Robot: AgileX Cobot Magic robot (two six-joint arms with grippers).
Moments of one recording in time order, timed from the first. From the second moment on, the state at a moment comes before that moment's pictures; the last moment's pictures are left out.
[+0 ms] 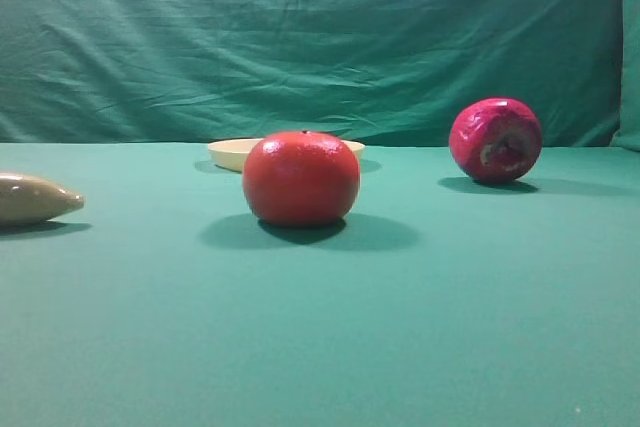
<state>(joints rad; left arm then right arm) 0.02 -0.02 0.02 -0.36 0.34 0.24 0.17 1.06 -0.84 0.08 0.57 -0.20</state>
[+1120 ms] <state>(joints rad) 0.02 -0.02 0.02 -0.36 0.34 0.24 0.20 1.86 -1.39 0.26 0.68 -0.29</state>
